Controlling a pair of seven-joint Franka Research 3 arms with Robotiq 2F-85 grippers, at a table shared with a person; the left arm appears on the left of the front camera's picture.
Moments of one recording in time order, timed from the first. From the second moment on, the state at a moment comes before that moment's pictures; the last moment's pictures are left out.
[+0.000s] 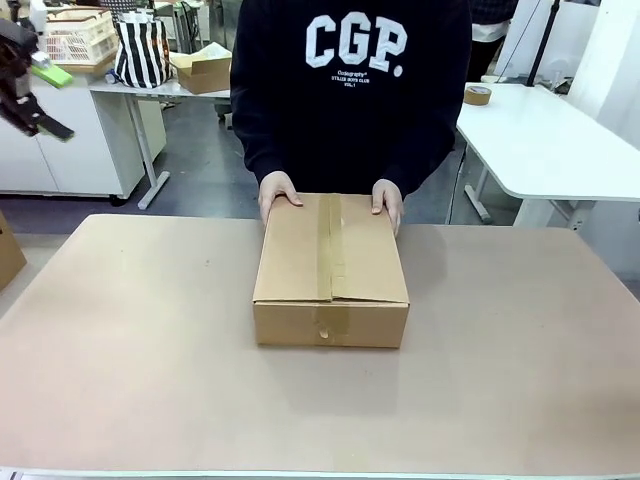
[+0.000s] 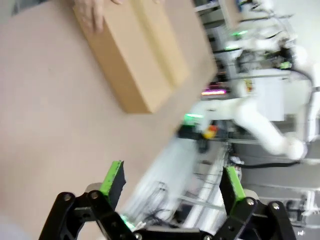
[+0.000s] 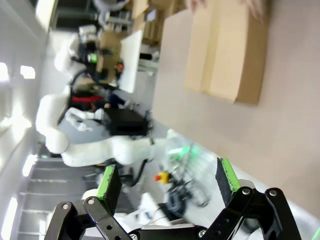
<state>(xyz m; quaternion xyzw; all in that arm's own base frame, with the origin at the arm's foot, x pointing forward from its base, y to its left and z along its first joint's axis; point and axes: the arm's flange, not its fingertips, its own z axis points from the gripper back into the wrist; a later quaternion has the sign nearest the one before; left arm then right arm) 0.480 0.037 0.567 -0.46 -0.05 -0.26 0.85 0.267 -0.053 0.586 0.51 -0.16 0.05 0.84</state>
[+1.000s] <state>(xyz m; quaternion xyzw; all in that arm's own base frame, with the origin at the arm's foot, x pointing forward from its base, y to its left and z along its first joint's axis) 0.526 -0.108 0.494 -0.35 -0.27 -0.46 0.77 0.349 0.078 0.527 0.42 -0.27 0.39 0.77</state>
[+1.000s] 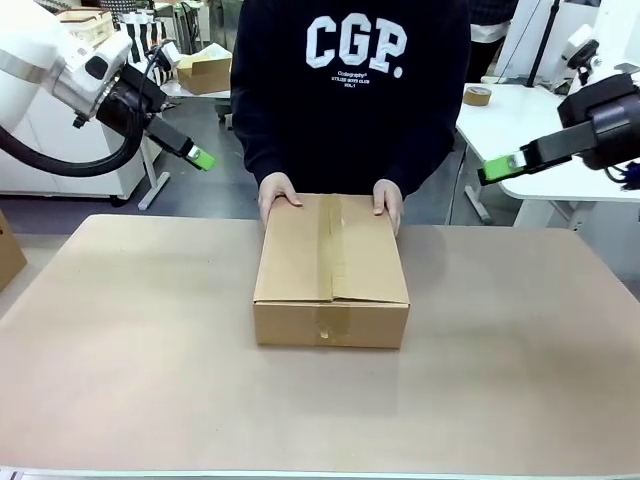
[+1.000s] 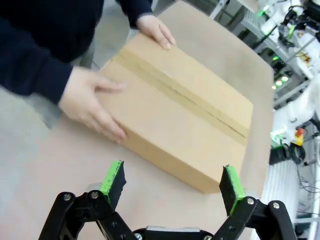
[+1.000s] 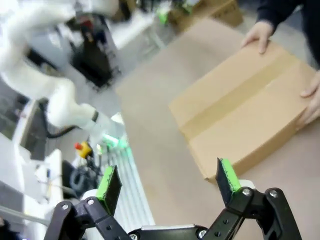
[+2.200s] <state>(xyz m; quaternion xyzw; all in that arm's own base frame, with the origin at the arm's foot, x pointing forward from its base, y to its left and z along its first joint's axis) 0.512 -0.215 0.404 -0.41 -0.44 -0.59 0.53 0.430 0.139 0.465 0.29 -0.50 0.61 0.55</state>
